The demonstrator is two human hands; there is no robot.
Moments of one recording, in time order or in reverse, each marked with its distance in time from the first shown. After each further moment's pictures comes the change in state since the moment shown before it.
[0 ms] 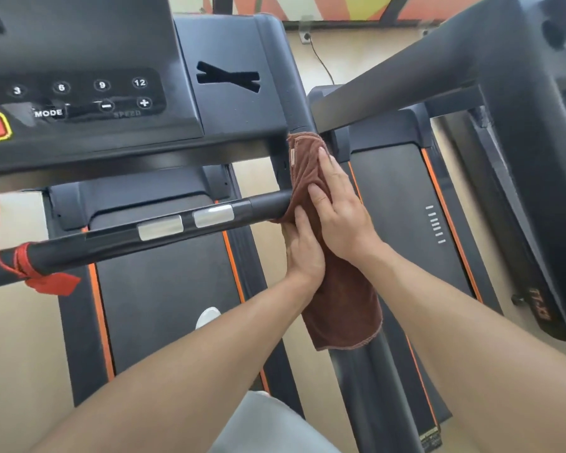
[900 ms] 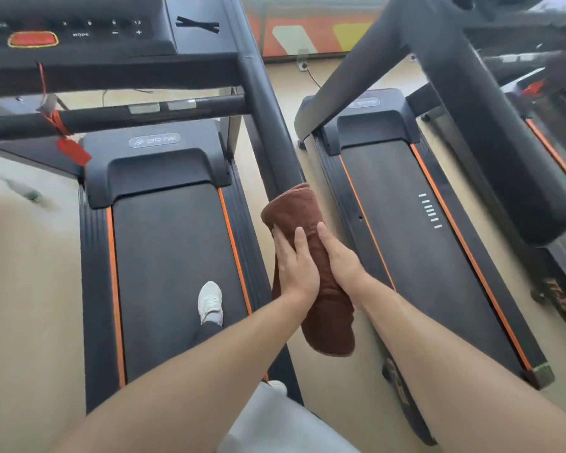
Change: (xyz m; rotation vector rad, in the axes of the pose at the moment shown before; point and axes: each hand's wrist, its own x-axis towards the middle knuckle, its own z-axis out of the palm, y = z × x) left_hand -0.244 -0.186 0.009 0.303 0.103 0.173; right_hand -0.315 0.119 -0.014 0.678 -0.128 0.495
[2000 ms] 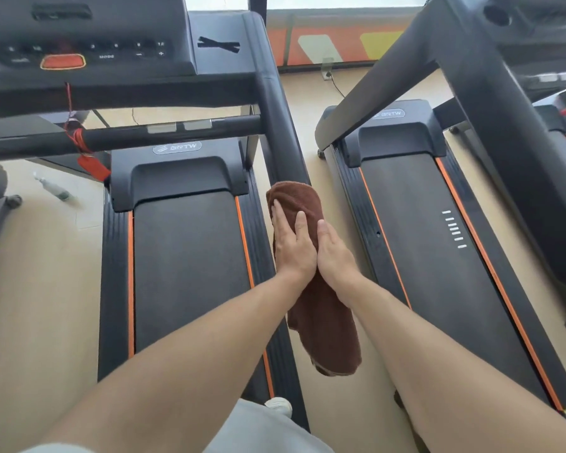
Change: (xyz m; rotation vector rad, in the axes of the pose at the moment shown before) left_hand 0.065 0.053 0.000 0.102 0.075 0.132; right_hand 0.039 -0.046 0.022 -0.295 0.075 -0.168
